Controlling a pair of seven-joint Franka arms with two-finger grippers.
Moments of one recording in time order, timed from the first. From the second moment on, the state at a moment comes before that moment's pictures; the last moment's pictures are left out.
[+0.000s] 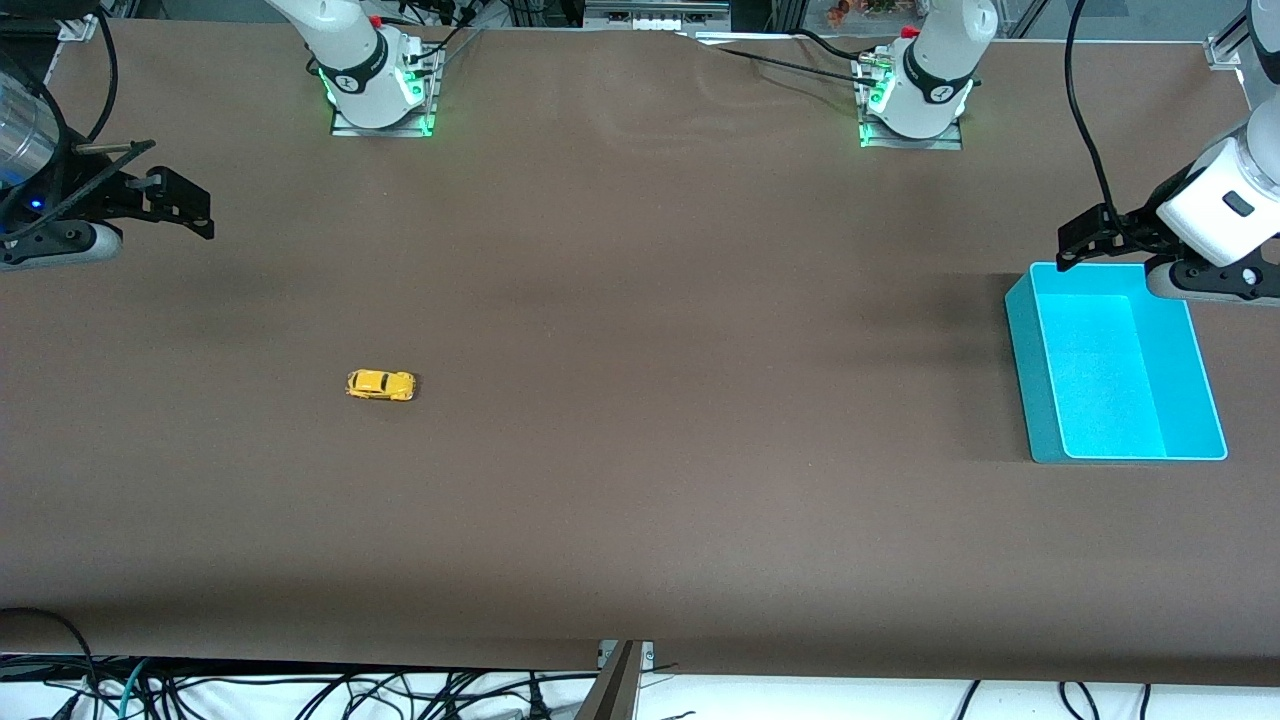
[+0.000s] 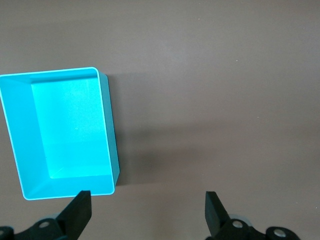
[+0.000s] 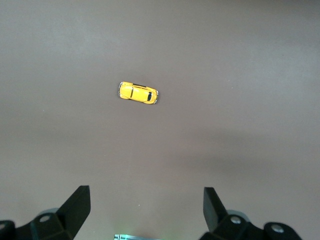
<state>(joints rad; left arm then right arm) 0.02 0.05 -0.07 -1.59 0.01 1.57 0.02 0.05 0.04 0.03 -1.54 -0.03 1.50 -0.07</state>
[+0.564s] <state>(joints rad) 0.02 0.05 -0.07 -1.59 0.01 1.57 0.02 0.07 0.05 0.04 -1.55 -0.03 1.50 -0.09</state>
